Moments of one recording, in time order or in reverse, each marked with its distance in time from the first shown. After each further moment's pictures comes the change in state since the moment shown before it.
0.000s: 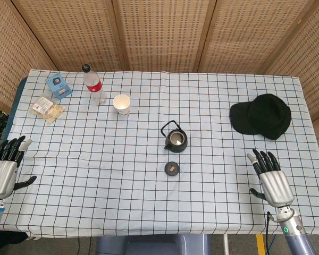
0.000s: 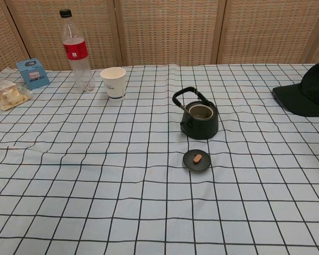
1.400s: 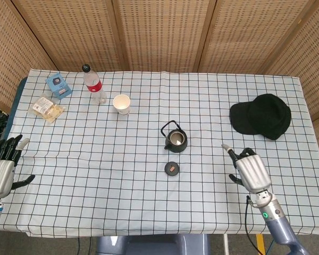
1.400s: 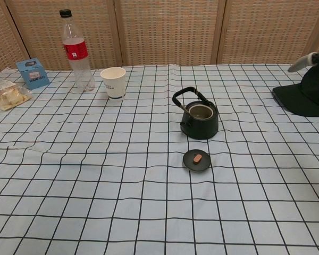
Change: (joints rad) left arm 0.004 0.009 -0.010 -0.011 -0.014 0.005 -0.010; right arm 0.141 -0.012 0.102 -0.194 0.006 -0.102 -0.194
